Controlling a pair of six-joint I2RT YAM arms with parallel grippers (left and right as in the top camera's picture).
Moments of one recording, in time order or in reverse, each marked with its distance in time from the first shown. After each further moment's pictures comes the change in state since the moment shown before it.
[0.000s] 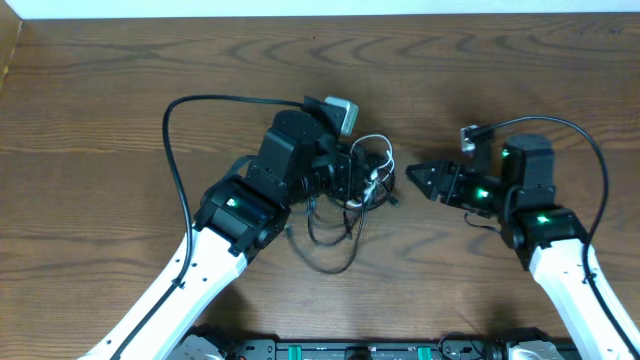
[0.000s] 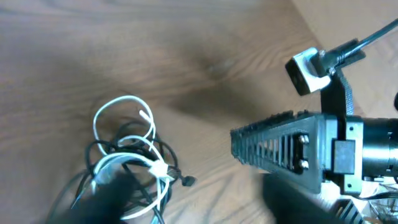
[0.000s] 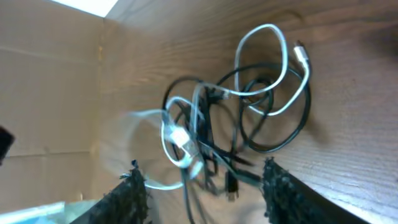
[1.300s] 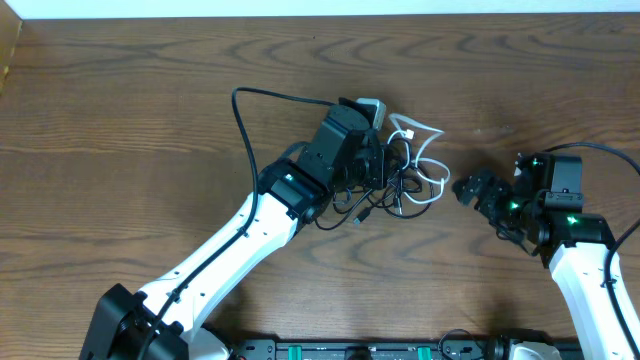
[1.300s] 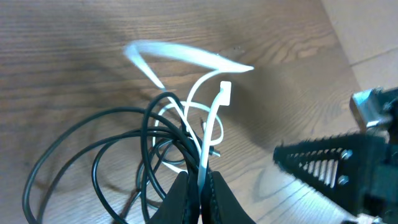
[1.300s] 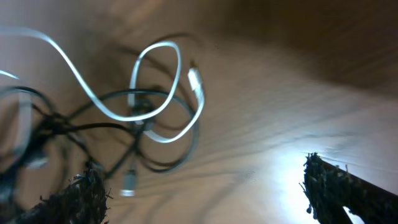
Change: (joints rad) left arm -0.071 0.251 -0.002 0.195 -0.038 -0.154; right arm -0.202 -0.023 0.001 -0.354 0.322 0.013
